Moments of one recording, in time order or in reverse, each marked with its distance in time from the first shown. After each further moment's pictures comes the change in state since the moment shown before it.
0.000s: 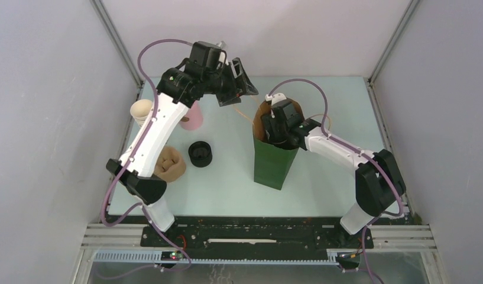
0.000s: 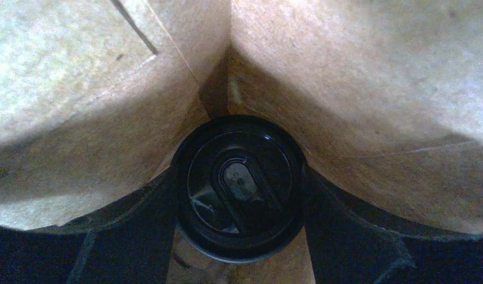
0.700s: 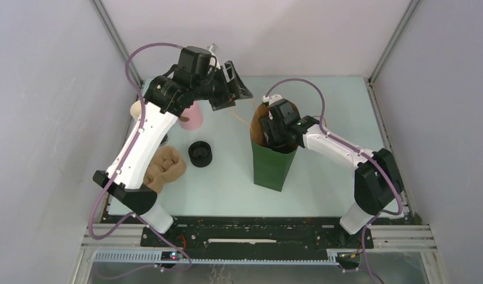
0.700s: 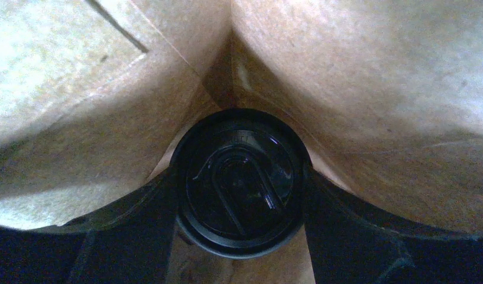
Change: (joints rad) left arm 0.000 -0.126 -0.101 0.015 -0.007 -0.002; right arm 0.019 0.005 0.077 -0.112 -0.018 0.010
